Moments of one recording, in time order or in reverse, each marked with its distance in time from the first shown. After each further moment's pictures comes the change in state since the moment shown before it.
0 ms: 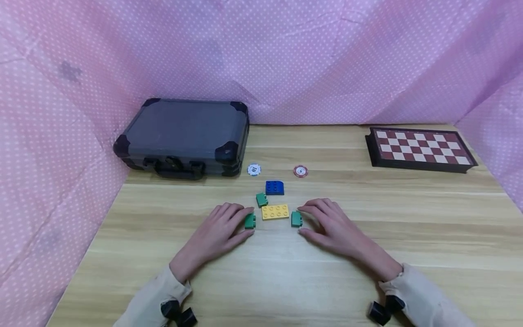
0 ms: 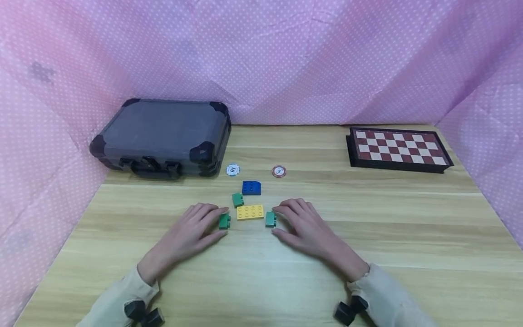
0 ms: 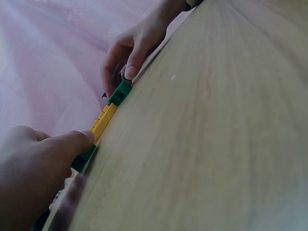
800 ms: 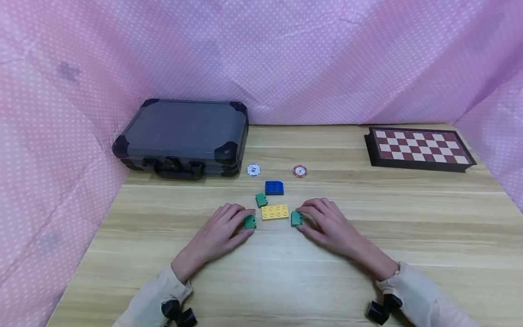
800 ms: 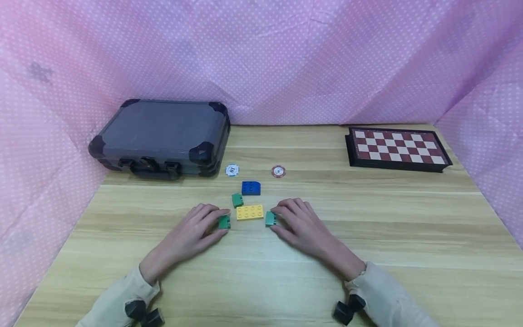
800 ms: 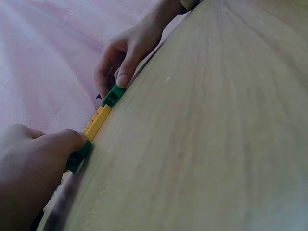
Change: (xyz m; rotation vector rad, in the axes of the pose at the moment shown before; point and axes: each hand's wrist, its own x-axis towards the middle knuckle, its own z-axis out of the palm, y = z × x) left_hand 0.003 0.001 0.003 -0.083 0.009 -0.024; right_hand 0.006 -0.002 0.005 -0.024 0.042 -0.031
